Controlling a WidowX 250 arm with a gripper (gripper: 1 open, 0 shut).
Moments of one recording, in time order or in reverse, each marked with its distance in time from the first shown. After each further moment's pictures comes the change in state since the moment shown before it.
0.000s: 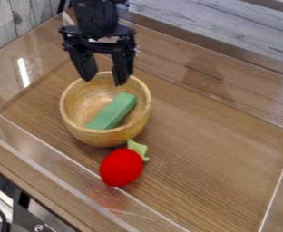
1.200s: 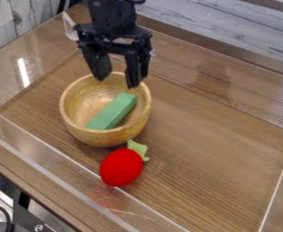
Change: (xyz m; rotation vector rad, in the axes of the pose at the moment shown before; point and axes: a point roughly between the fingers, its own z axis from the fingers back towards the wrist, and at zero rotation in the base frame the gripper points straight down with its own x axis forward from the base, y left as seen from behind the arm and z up) arm -0.004 -0.015 0.011 0.018 -0.025 -0.075
